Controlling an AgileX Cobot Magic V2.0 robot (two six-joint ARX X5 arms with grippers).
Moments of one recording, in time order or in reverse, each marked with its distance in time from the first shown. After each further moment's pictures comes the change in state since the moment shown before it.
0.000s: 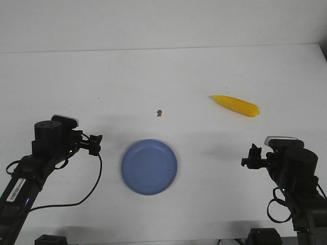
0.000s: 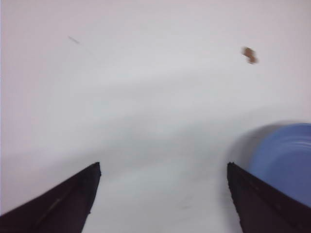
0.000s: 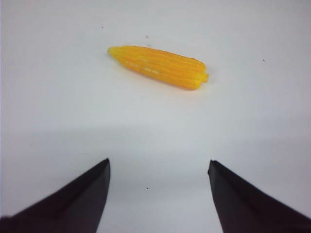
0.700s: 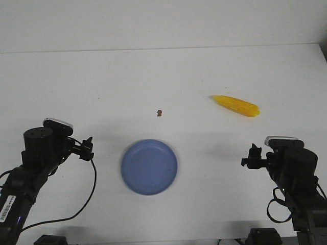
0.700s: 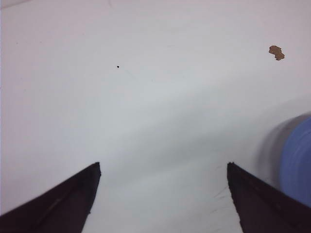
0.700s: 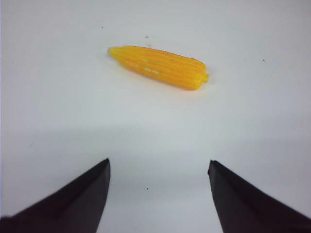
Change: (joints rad) left arm 0.000 -0.108 0.000 -0.053 -0.086 0.134; right arm 0.000 0.000 0.000 0.009 0.000 0.000
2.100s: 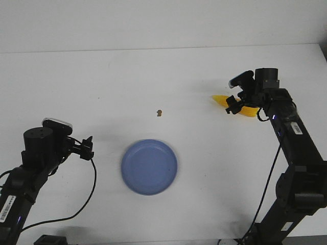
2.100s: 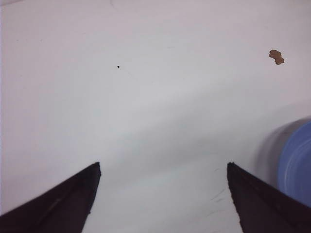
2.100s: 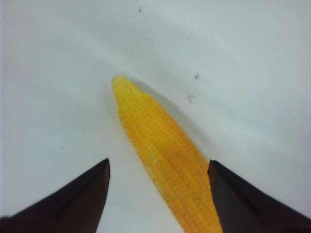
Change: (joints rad) left arm 0.000 0.000 0.000 0.005 0.000 -0.027; right arm -0.055 1.108 0.655 0.119 -0.209 -0.594
